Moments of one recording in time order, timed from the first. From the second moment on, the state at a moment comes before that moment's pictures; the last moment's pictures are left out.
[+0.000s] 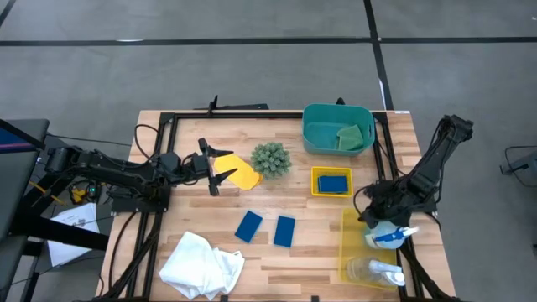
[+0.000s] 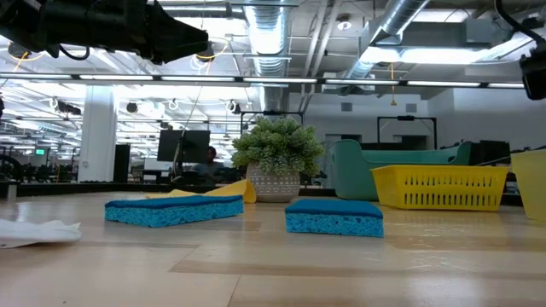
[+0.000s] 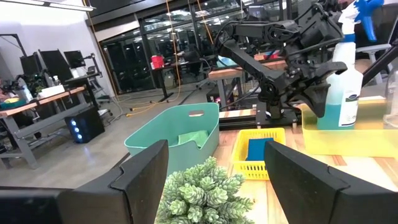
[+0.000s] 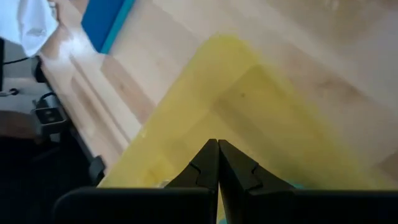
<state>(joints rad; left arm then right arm) -0.01 0.90 0.30 0.67 -0.31 0.23 0.88 0.59 0.39 -0.78 0.34 1.76</state>
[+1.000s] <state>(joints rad) -0.01 0.90 0.30 0.67 -0.31 0.23 0.95 0.84 0.39 -0.51 0.32 1.87</state>
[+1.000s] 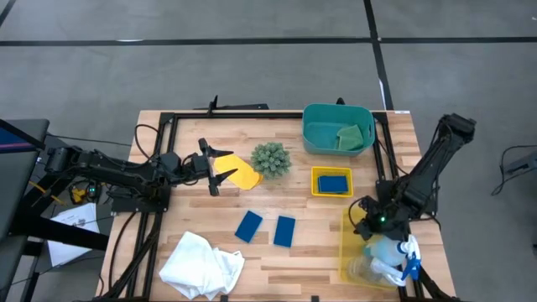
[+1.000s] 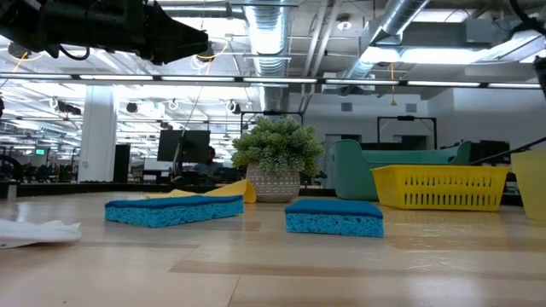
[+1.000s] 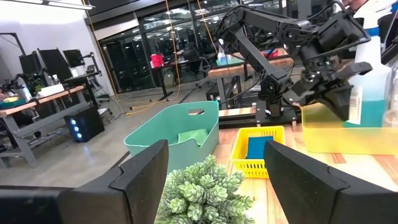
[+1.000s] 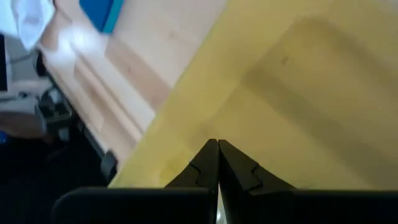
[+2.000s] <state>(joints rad) -0.01 0.90 0.30 0.66 -0.30 0.23 0.87 0.65 0.39 -0.84 0.57 1.99</state>
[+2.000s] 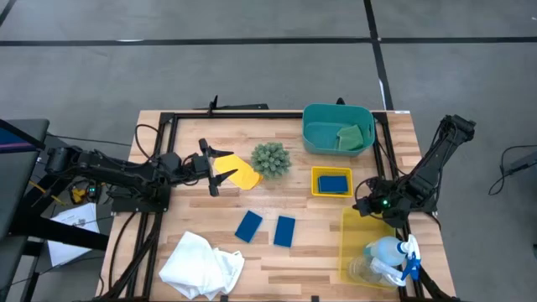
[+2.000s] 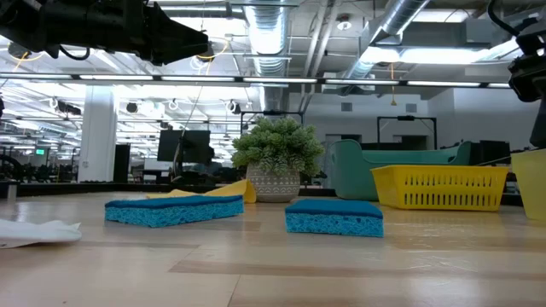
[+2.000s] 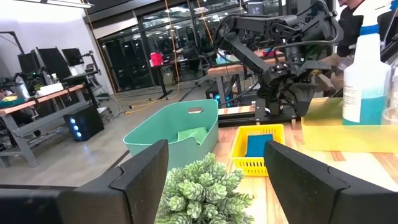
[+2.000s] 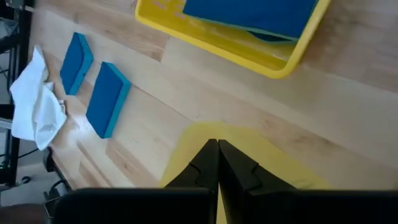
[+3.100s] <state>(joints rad) -0.01 0.95 0.30 0.67 -0.30 0.23 0.80 0.76 0.39 -0.73 0.47 1.94</state>
